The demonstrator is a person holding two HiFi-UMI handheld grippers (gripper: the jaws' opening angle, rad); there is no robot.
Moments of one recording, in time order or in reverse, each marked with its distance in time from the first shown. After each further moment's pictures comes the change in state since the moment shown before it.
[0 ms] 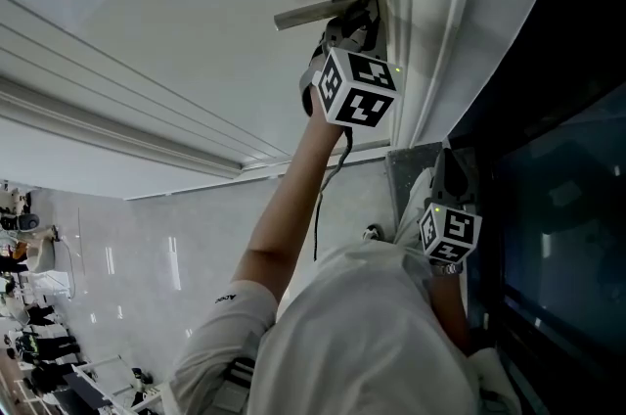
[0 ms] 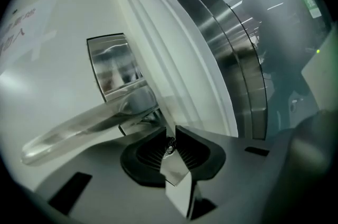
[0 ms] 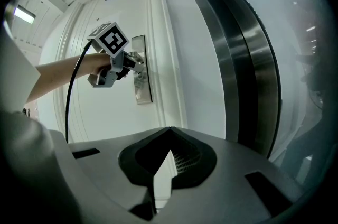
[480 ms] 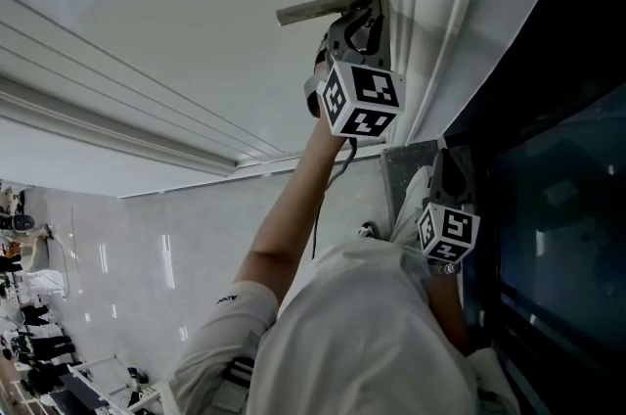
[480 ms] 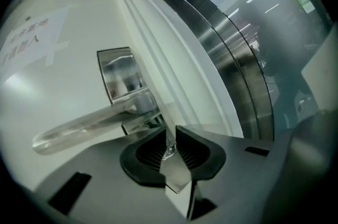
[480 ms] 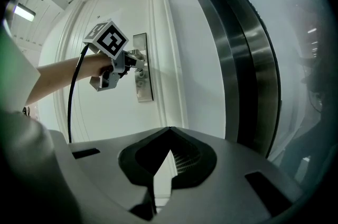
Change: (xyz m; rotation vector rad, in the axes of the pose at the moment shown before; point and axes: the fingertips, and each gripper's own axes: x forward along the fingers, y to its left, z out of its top) left arm -0.009 -0.001 0.007 0.009 -0.128 0.061; right arm -0.001 0.004 -0.003 -0.014 0.018 -0.004
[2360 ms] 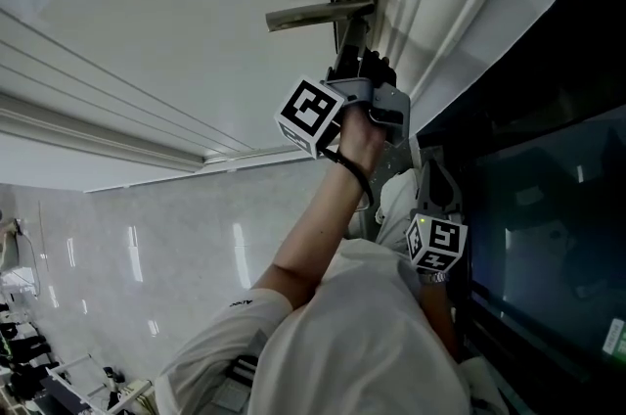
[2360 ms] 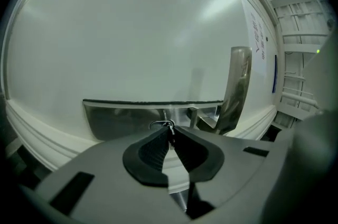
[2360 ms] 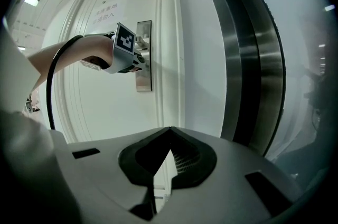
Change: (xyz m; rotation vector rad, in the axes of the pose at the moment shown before) left arm -0.001 0.029 -0.041 -1.994 -0.520 -0.130; right arm 0.010 -0.010 -0.010 -0.109 0.092 -0.007
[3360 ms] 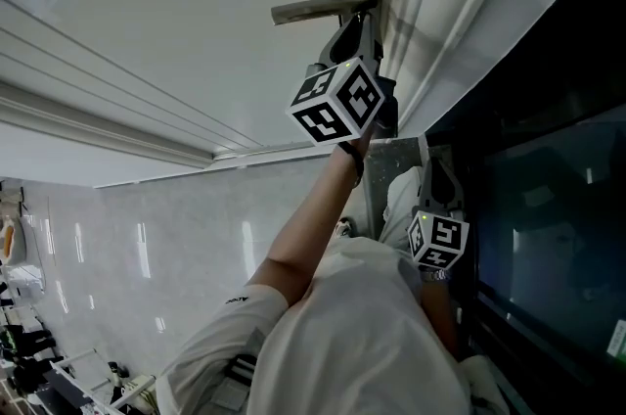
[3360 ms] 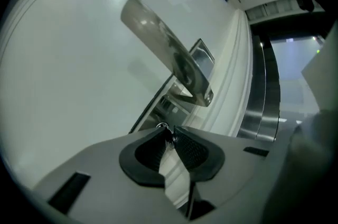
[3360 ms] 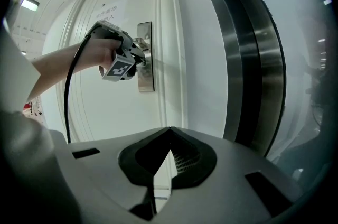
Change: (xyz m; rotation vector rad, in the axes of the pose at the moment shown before) left arm 0.005 -0.011 -0.011 0.918 0.214 0.168; right arm -0.002 0.008 -0.004 0.025 -0.009 0.022
